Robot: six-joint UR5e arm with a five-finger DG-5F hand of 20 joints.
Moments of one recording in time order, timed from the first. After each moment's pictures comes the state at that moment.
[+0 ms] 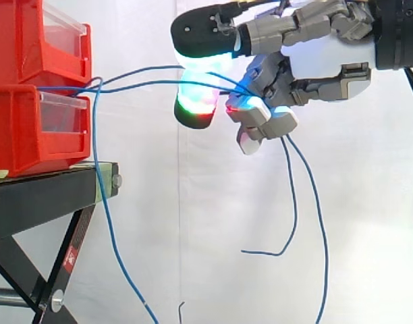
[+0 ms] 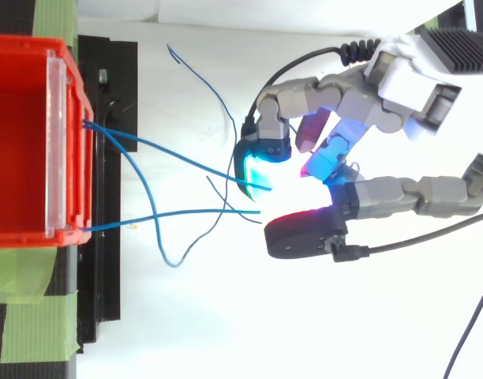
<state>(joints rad) 0.22 -1.78 -1.74 -2.79 -1.14 -0.70</state>
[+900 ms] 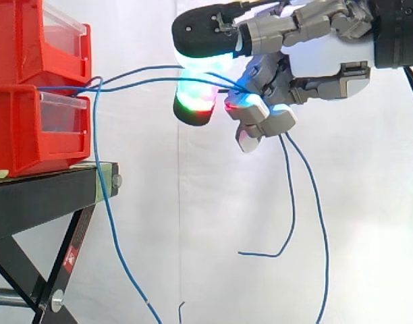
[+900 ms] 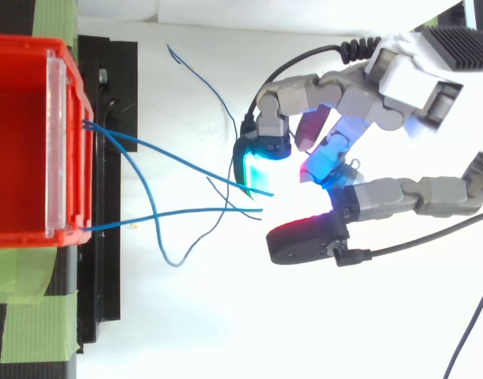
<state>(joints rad) 0.22 -1.78 -1.74 -2.78 -1.13 -0.70</state>
